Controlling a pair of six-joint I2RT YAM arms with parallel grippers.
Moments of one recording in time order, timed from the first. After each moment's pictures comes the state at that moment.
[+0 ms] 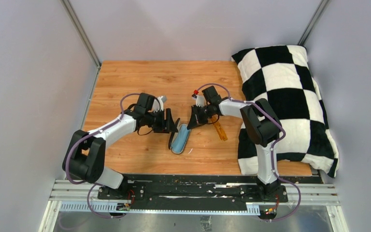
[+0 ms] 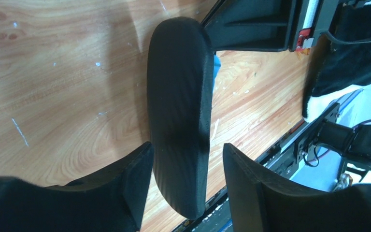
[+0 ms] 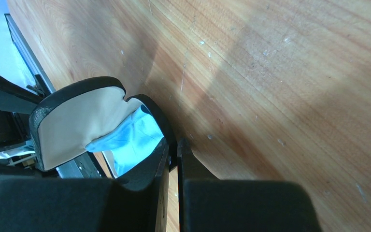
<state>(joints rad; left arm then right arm) -0.38 1.46 0.83 -0.29 0.53 -0.45 0.51 2.06 1.28 -0.23 -0.73 0.33</state>
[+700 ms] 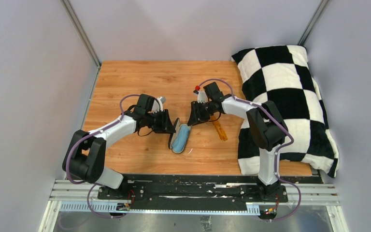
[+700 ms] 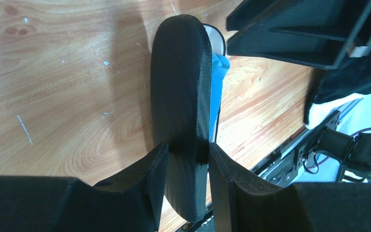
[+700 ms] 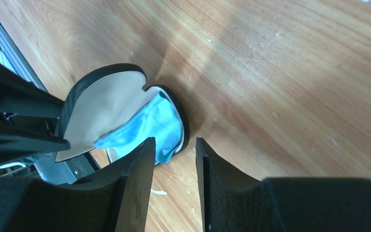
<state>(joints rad) -0.38 1.46 0.80 -0.26 0.50 -0.48 0.52 1.99 1.29 -0.28 -0.66 0.32</state>
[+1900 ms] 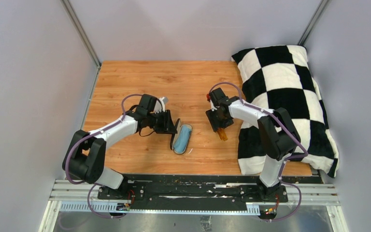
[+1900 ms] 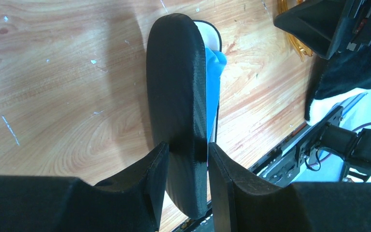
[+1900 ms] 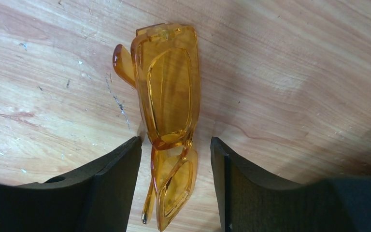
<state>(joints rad) -0.41 1.46 0.81 -0.26 0.49 -0.48 0.52 1.80 1.17 -0.61 0.06 0.08</state>
